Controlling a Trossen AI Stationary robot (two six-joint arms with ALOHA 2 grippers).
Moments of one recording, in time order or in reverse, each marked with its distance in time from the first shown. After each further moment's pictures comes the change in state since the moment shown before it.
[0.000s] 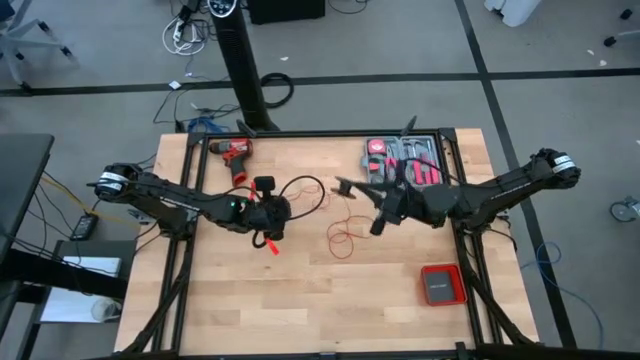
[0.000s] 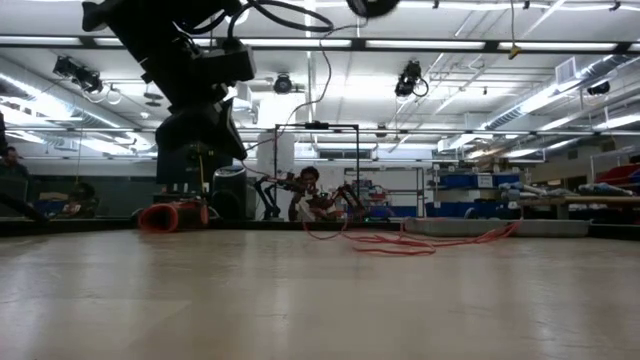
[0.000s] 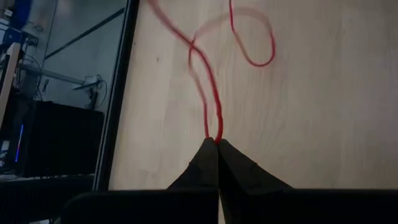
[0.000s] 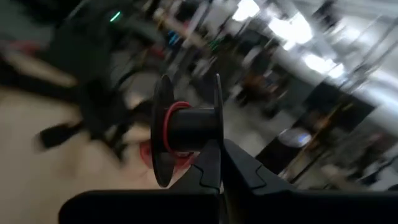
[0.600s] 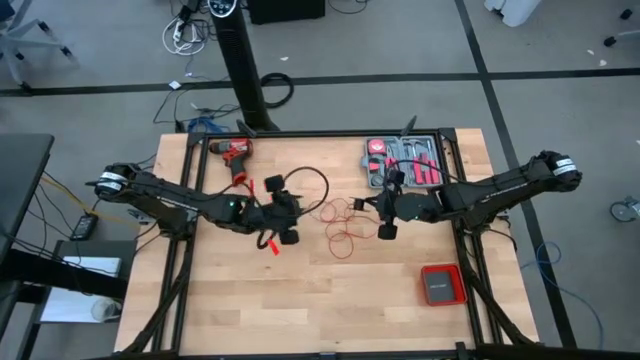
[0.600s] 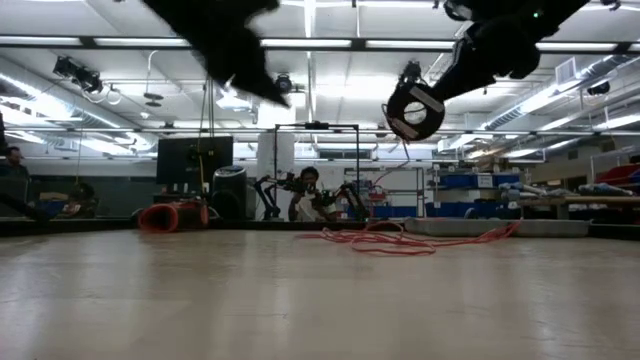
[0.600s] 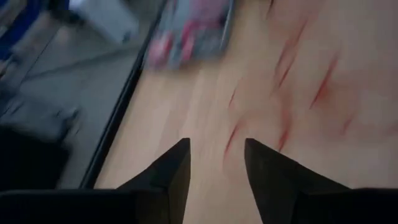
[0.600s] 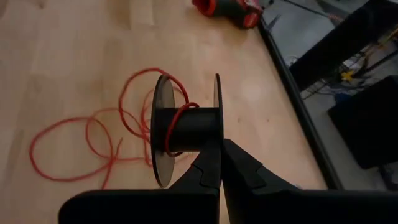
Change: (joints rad) left arm -0.037 0.000 0.110 0.195 0.061 -0.038; right arm -0.095 0.005 -0.058 -0.567 -0.168 0.431
